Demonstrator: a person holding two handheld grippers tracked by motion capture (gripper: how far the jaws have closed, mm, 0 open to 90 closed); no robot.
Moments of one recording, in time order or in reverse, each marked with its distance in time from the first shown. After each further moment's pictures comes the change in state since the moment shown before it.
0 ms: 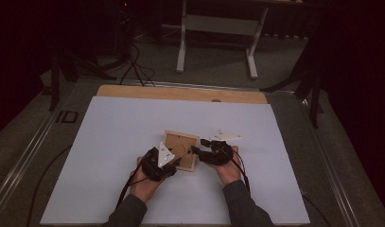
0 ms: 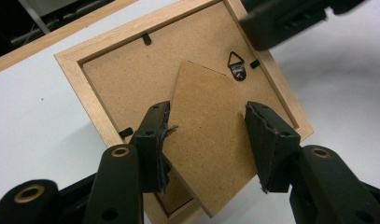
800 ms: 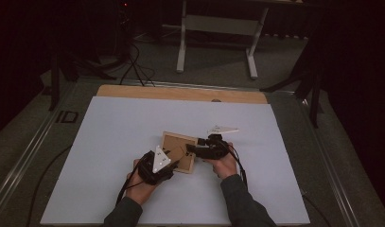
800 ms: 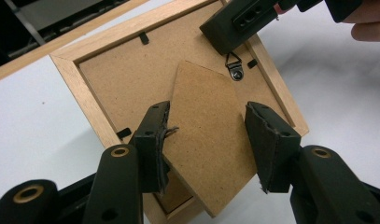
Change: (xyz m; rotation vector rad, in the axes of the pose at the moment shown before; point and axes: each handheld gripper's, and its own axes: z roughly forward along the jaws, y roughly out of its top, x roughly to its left) left arm 0.002 -0.009 -0.008 -0.031 -0.028 0.021; right arm -0.012 0.005 0.019 0.041 0.132 0.101
